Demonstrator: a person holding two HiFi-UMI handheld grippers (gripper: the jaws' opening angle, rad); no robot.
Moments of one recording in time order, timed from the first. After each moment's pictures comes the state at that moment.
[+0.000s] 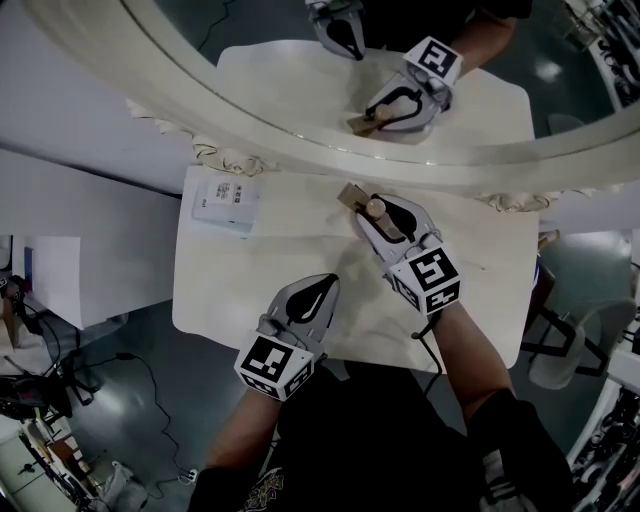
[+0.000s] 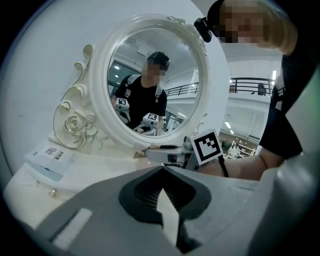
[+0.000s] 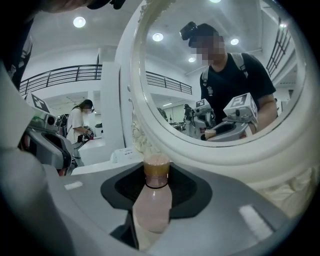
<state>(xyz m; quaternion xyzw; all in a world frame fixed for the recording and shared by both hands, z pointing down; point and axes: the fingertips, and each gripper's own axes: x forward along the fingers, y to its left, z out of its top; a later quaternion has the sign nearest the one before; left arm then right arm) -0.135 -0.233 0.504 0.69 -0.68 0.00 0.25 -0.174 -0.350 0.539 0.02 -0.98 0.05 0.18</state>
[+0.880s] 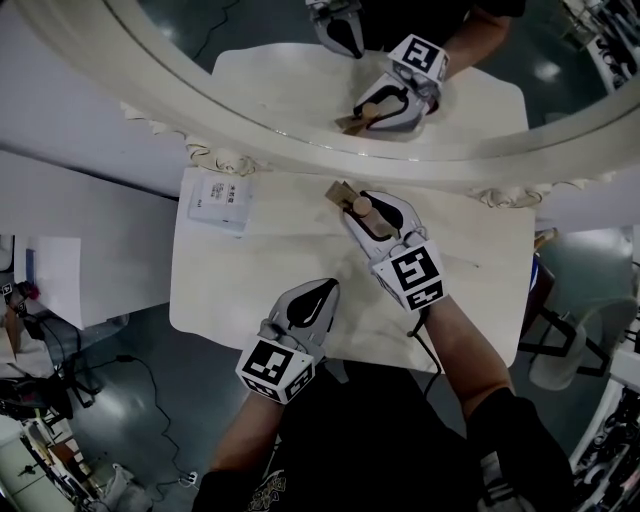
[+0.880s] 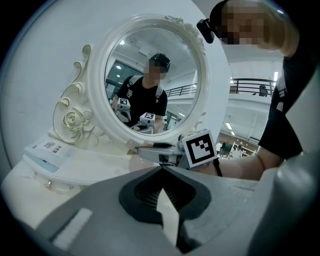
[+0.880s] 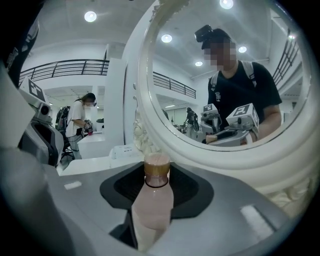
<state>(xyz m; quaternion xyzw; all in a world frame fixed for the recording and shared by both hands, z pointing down) -0.113 -0.234 0.506 0.68 -0.68 0.00 0.25 -0.176 -0.346 0.539 0.01 -0.98 0.01 0.18</state>
